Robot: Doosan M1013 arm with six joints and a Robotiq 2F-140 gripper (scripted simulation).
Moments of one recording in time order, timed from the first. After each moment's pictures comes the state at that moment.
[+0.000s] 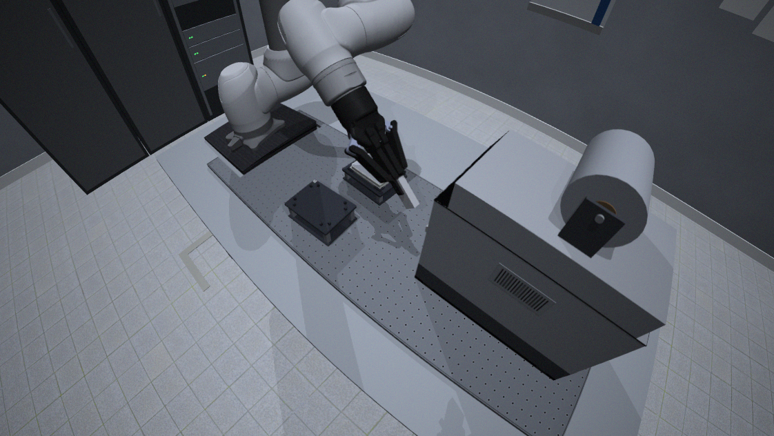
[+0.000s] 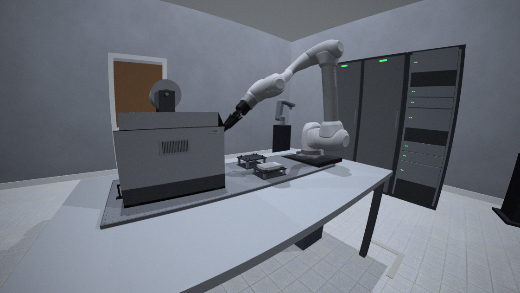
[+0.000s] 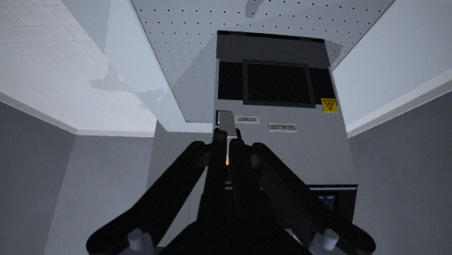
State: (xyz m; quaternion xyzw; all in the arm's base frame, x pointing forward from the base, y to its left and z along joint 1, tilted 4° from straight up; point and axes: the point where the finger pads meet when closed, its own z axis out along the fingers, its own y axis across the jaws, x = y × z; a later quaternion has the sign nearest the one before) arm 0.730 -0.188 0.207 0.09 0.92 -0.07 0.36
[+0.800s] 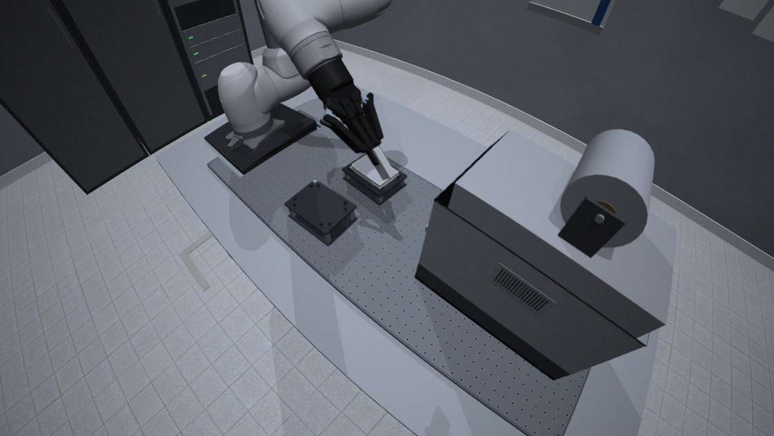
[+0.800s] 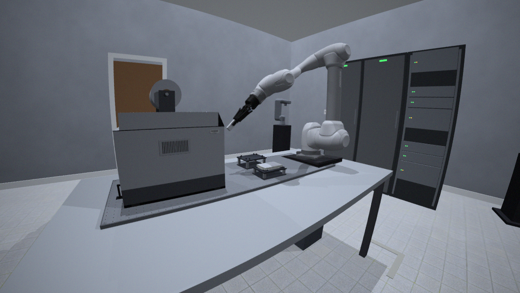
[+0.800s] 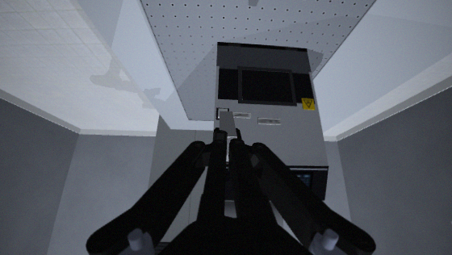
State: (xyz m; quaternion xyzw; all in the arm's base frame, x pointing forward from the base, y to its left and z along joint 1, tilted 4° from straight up) arm 0.669 -0.171 0.245 0.09 0.92 -0.07 0.36
